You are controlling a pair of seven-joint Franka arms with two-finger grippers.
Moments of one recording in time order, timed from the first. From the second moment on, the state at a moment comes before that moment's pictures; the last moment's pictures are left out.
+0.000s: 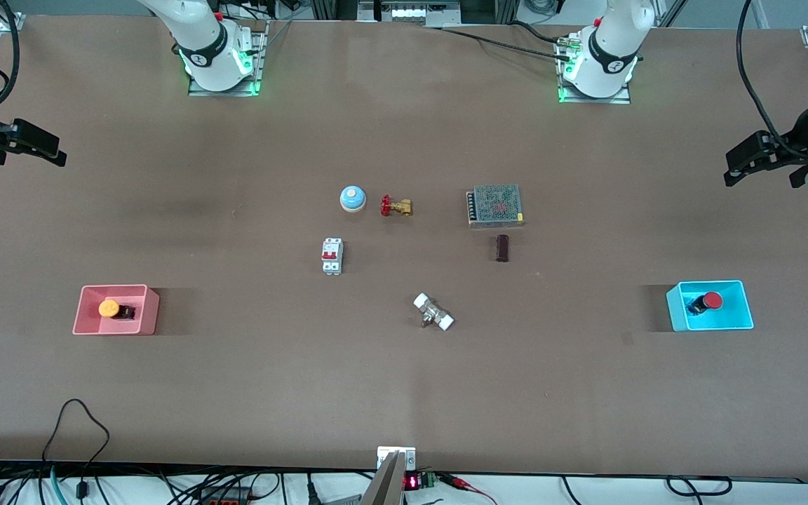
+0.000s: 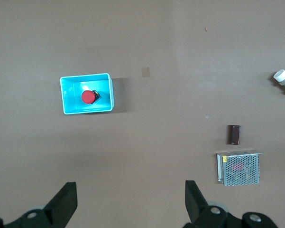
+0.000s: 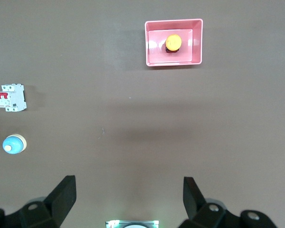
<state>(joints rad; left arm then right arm) 0.06 -0.01 -0.06 -1.60 0.02 1.62 0.01 0.13 0.00 -0.19 -1.60 0.00 1.51 -0.03</state>
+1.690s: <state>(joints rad) 0.25 0.42 -0.05 -1.61 0.04 2.01 0.20 0.05 0.58 -0.19 -1.59 -0.04 2.11 -0.09</state>
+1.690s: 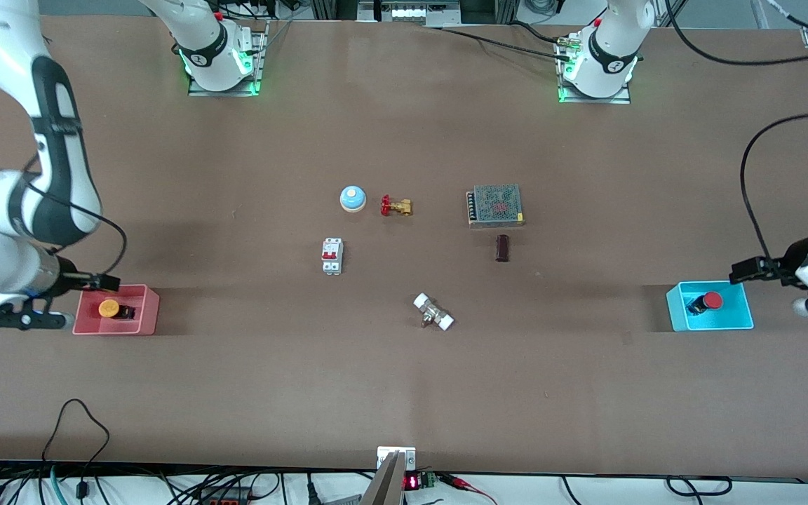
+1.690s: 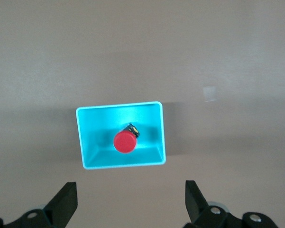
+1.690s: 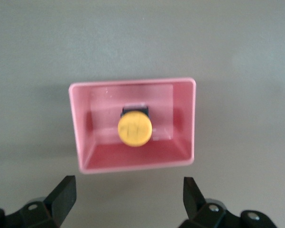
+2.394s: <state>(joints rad) 0.26 0.61 -0.04 -1.61 0.11 2.14 0.20 0.03 0.71 -0.19 -1.57 -0.04 2.24 -0.12</state>
